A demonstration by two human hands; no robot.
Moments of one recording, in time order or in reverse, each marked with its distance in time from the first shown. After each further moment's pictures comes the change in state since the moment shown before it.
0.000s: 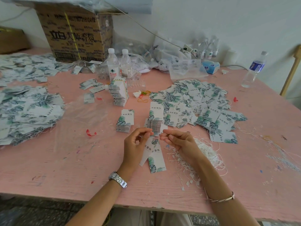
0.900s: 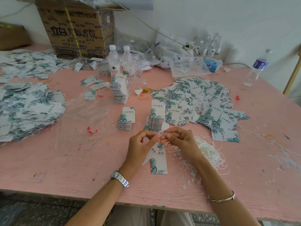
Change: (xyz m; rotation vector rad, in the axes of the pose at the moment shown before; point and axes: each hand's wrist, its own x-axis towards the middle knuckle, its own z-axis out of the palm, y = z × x) left_hand -0.004 -0.008 0.002 0.074 -0.116 -0.007; right_hand 0.000 0.004 0.001 -0.270 -0.029 -0.098
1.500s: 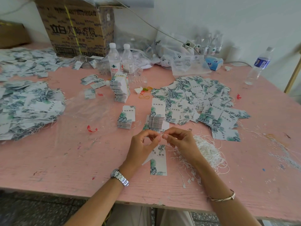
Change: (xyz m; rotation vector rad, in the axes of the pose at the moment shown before) left_hand -0.001 0.006 0.000 0.048 -0.094 0.033; right_hand -0.004 -0.002 0.004 -0.239 0.032 -0.086
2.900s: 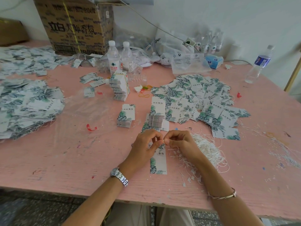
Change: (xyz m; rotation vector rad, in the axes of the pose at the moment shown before) left_hand 0.001 0.002 0.000 0.265 -0.187 0.165; right_hand -0.002 -0.001 -0.002 0.004 -0.059 0.200
